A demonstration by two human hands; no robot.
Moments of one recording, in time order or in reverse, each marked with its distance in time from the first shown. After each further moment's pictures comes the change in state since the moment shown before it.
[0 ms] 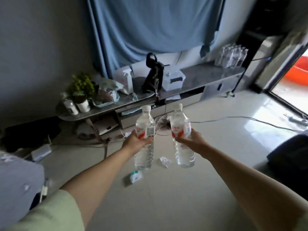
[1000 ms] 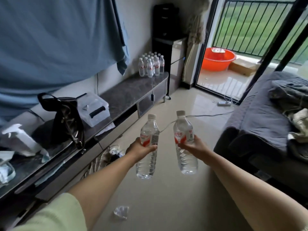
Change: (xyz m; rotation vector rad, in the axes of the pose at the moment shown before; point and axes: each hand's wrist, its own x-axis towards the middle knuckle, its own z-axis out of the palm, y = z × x) left_hand 0.204 0.264 0.336 0.212 -0.470 0.230; right_hand 0.087 0.112 -0.365 0.078 0.464 0.144
